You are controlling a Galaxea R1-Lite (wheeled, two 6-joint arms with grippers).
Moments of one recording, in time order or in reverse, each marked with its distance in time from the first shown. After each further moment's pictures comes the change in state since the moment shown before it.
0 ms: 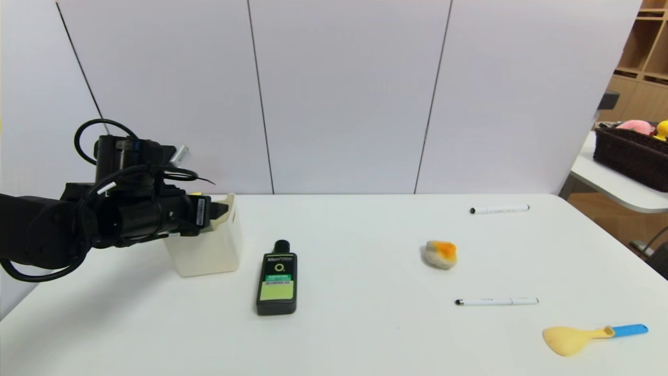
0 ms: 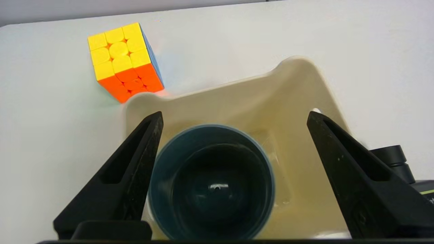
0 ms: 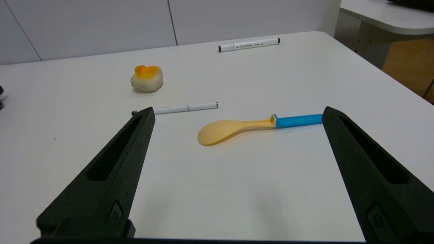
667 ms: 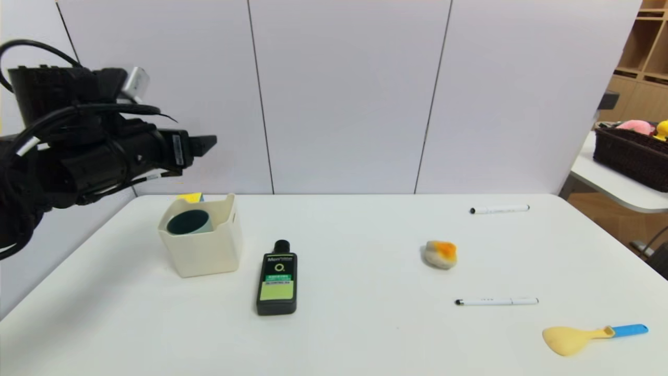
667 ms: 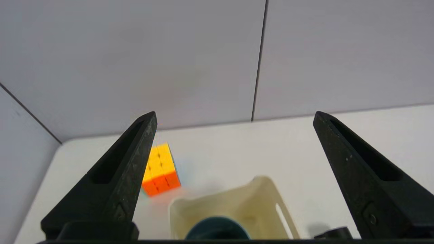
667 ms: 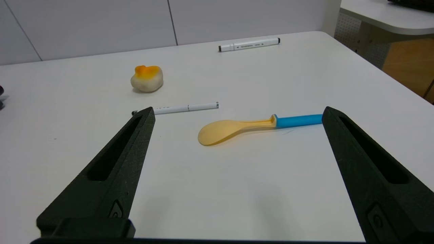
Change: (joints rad) left arm 0.000 -0.139 -0.113 -0.142 -0.006 0.052; right arm 0.000 0.000 0.000 0.000 0.000 0.000
